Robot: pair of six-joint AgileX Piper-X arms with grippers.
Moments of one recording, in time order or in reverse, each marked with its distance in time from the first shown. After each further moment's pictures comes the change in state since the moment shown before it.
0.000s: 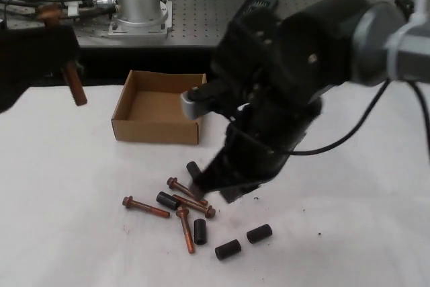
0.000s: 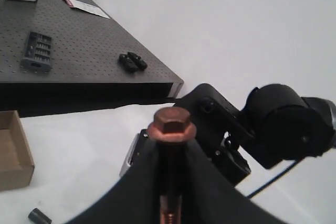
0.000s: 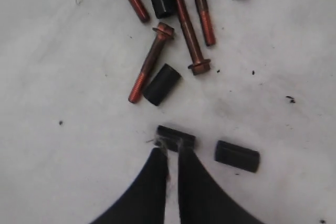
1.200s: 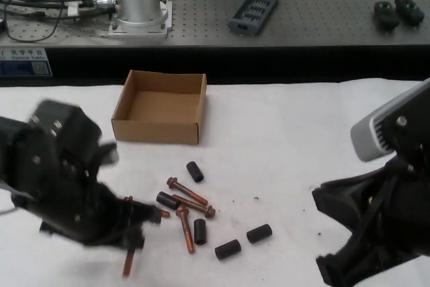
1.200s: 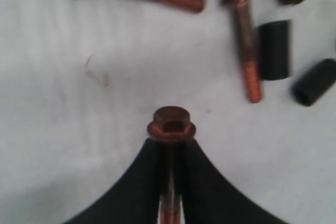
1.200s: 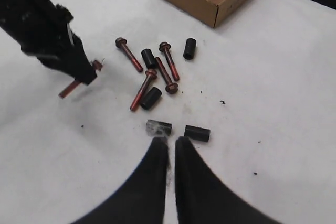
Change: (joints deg) left arm -4.2 52.5 -8.4 23.5 -11.7 9.1; right arm 9.5 -53.5 38.9 -21.0 18.6 2.8
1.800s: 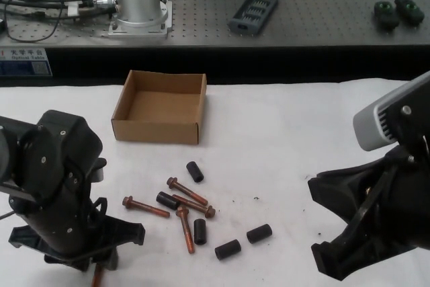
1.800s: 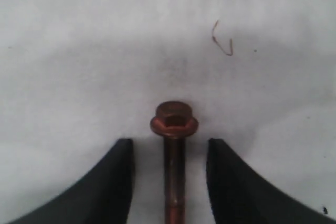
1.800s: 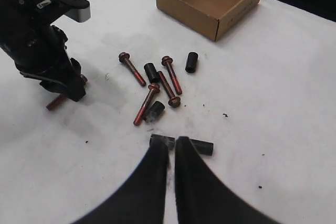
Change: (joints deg) left arm 0.0 3.6 -0.5 6.6 -11.4 -1.1; right arm 0.0 0.0 0.0 -3.1 0.0 -0.2
